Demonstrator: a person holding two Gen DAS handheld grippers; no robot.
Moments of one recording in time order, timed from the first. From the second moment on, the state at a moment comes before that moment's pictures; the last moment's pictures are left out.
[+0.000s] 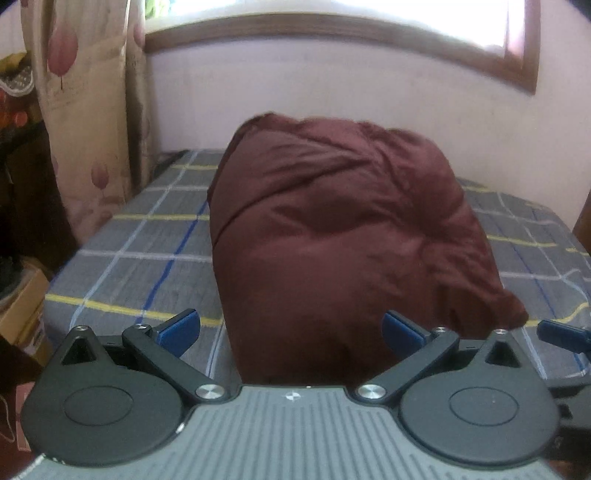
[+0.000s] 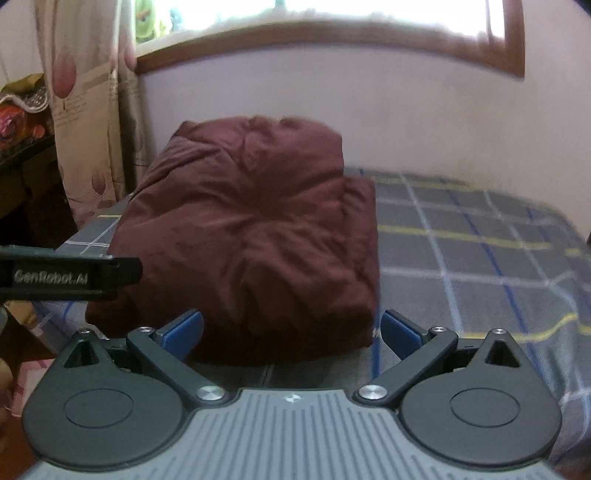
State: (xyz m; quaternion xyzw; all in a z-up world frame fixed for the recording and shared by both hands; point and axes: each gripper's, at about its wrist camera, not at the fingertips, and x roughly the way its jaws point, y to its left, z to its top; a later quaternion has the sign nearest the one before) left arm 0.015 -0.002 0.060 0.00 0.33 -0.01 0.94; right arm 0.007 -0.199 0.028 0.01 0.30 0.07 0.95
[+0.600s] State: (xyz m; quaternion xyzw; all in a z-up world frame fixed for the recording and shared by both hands) left arm 0.018 -0.008 0.041 0.00 0.37 -0.01 0.93; right arm 0.011 -0.207 0.008 0.02 0.34 0.06 0.94
